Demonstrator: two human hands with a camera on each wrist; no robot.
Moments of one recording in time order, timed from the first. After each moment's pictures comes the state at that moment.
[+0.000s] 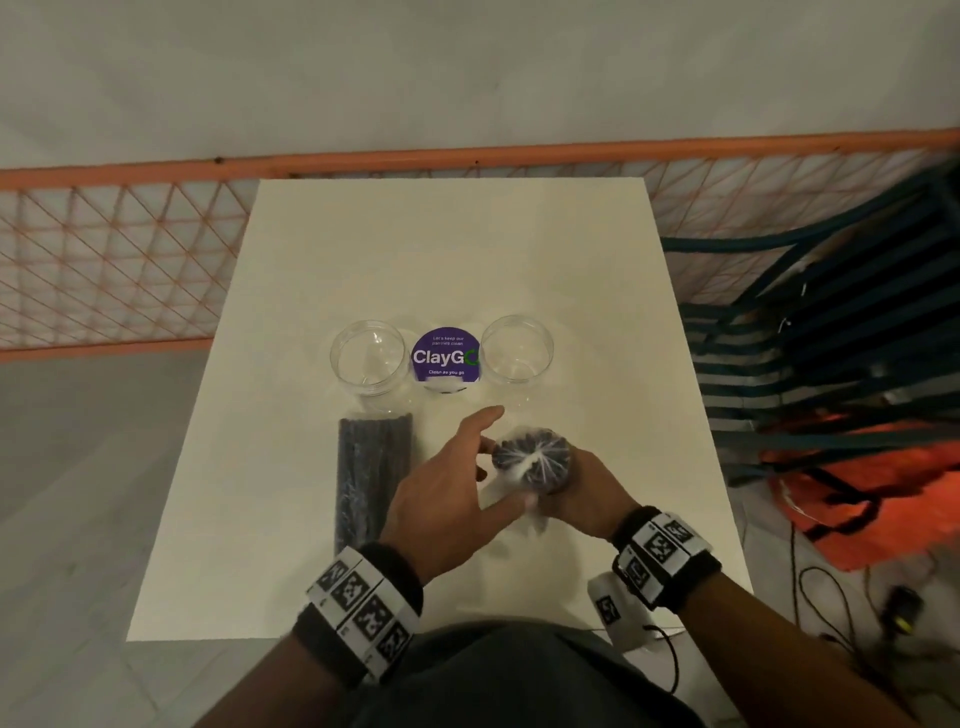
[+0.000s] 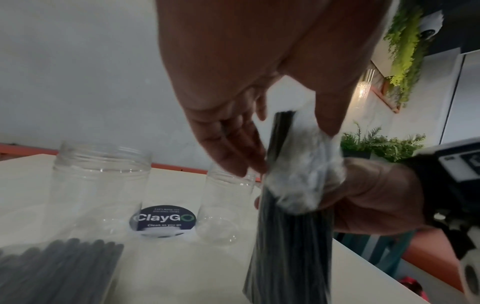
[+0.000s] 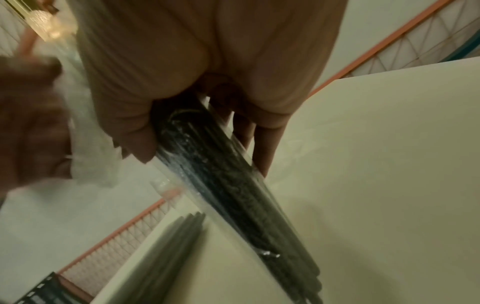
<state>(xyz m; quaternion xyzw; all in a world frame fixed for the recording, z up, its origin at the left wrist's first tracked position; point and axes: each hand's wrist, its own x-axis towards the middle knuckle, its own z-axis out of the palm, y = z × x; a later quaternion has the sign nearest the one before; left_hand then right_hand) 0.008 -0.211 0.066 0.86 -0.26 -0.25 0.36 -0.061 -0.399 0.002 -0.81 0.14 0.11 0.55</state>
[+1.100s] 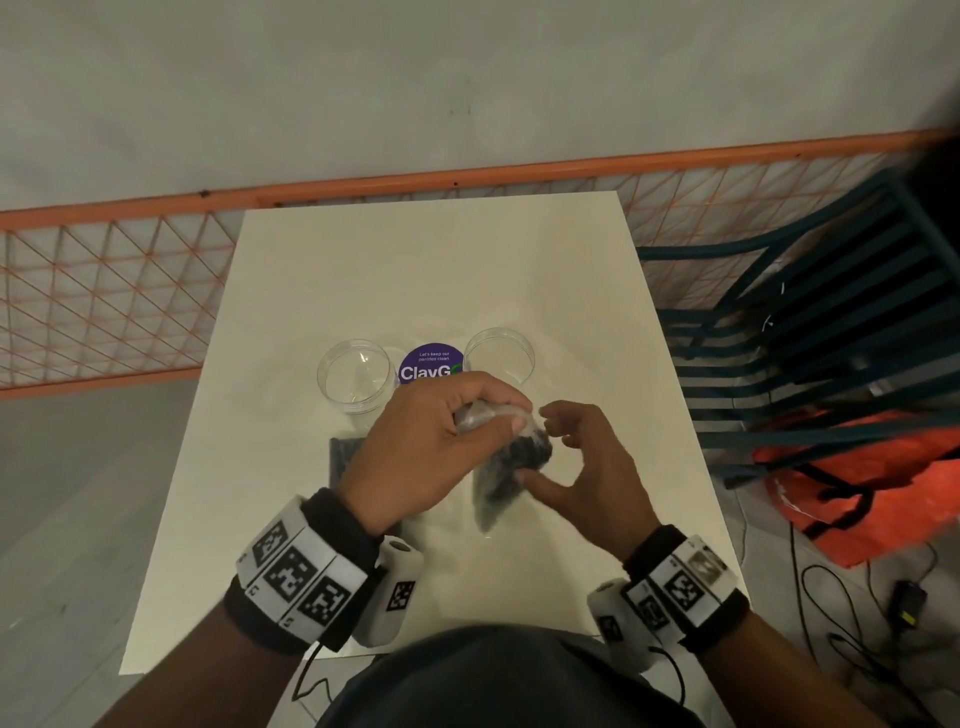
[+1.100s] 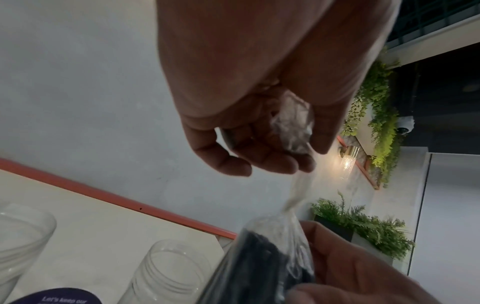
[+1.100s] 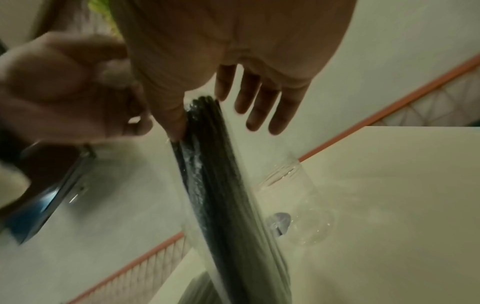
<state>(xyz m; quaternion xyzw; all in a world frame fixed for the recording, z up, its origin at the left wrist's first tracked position) 0.041 -0.228 0.151 0.77 -0.34 -0.22 0.49 -0.076 -0.395 0.059 -0.87 0.14 -0.12 0.46</state>
